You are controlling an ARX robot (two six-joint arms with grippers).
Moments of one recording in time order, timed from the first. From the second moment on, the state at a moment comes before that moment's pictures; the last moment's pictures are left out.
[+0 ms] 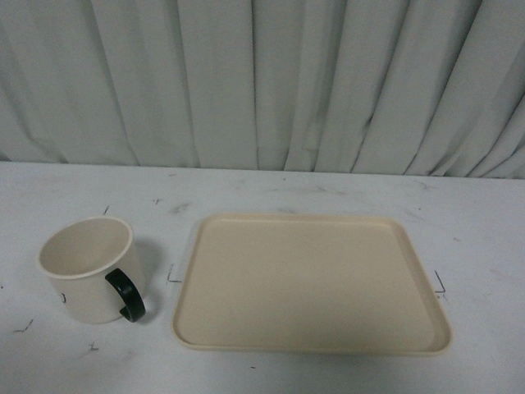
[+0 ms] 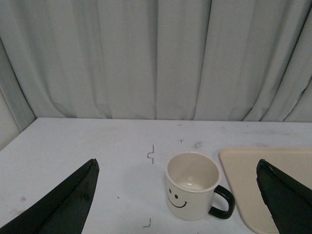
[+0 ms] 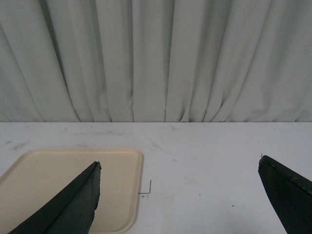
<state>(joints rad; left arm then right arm) 0.00 0.01 0.01 0.00 0.00 0.00 0.00 0.00 0.01 0.00 0.00 -0.01</state>
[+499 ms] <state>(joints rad) 0.00 0.01 0.01 0.00 0.00 0.00 0.00 0.00 0.01 0.00 0.00 -0.01</state>
